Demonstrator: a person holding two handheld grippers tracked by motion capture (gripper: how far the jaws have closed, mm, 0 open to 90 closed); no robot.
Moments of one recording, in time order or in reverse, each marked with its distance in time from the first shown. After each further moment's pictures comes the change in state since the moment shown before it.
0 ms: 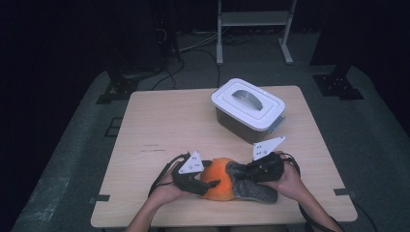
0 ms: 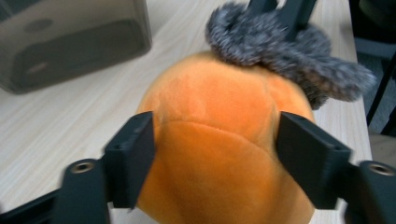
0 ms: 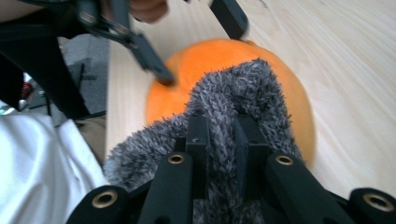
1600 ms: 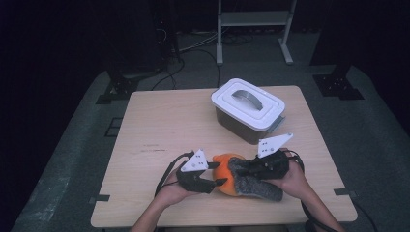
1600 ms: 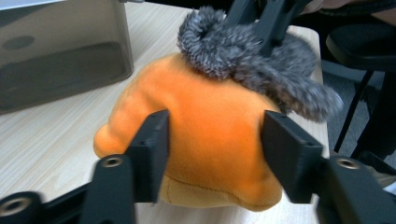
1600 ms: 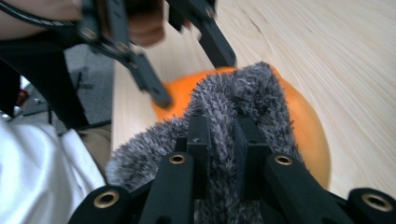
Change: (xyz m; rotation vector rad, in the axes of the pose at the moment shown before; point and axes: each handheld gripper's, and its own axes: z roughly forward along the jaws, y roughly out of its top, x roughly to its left) left arm -0.010 0.018 0.002 -0.060 -0.056 -0.050; right arm 0.006 0.010 -0.018 -0.052 -0.021 -0.032
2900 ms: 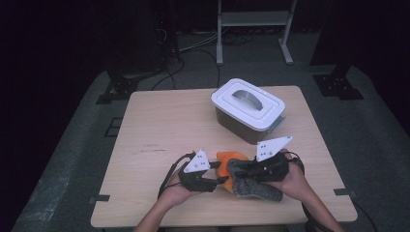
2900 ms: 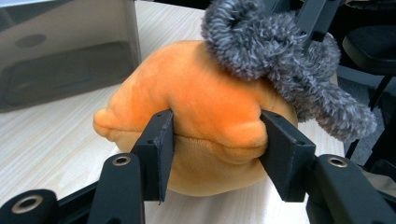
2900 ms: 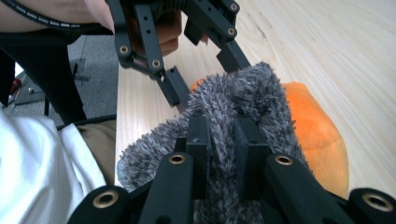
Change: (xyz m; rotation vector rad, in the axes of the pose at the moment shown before) left arm -0.001 -0.004 0.007 -0.006 0.038 -0.014; right arm 0.012 0.008 -0.002 0.012 -0.012 -0.065
